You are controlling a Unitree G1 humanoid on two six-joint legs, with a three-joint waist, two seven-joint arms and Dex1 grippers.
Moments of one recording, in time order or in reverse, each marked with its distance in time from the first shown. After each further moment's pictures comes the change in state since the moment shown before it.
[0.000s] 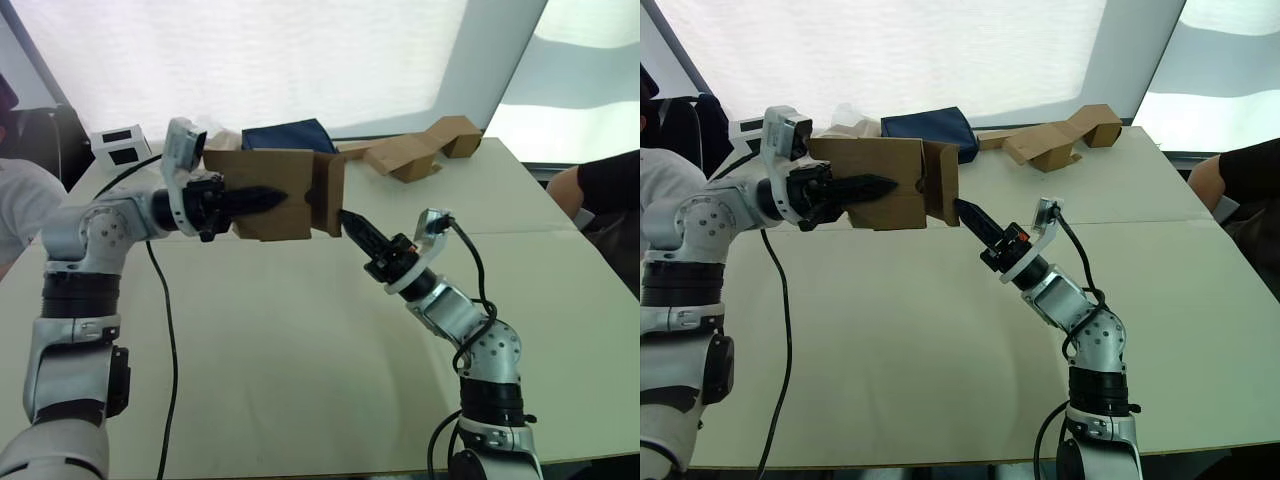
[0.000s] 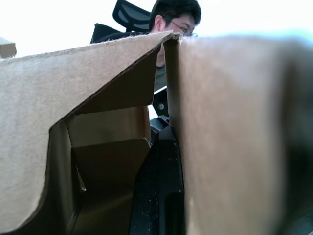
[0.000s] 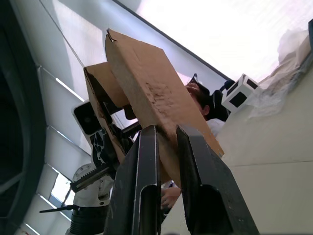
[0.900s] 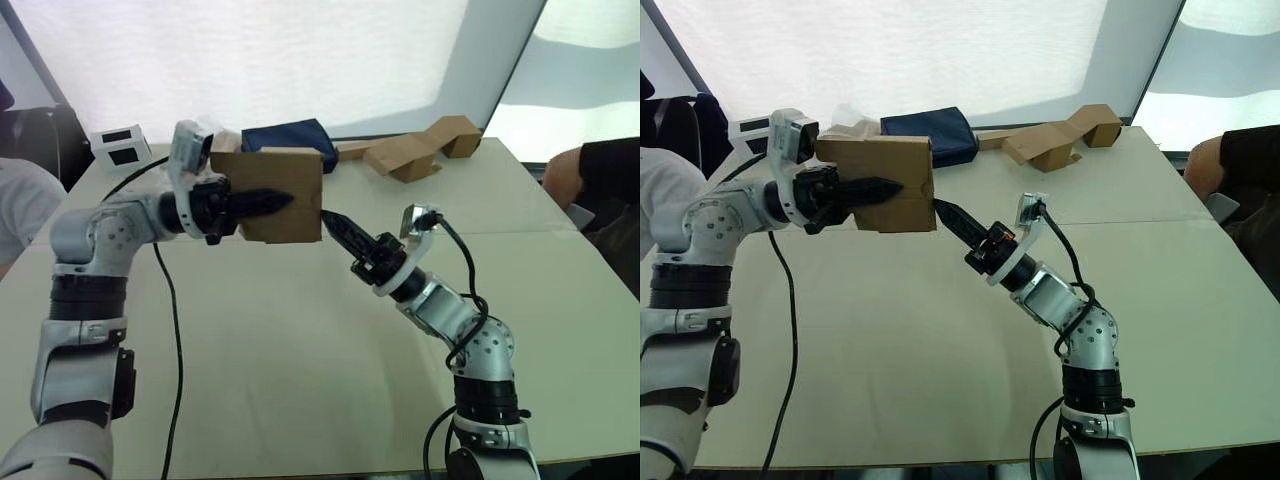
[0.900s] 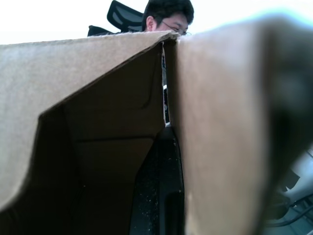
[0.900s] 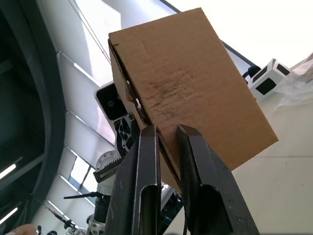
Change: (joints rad) left arm 0.009 -0.035 -0.002 -0.017 -0.003 -0.017 0.007; right arm -0.025 -0.007 0.084 -0.043 -0.009 0.004 -0.011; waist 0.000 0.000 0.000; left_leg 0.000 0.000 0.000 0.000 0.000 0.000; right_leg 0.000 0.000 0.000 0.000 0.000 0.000
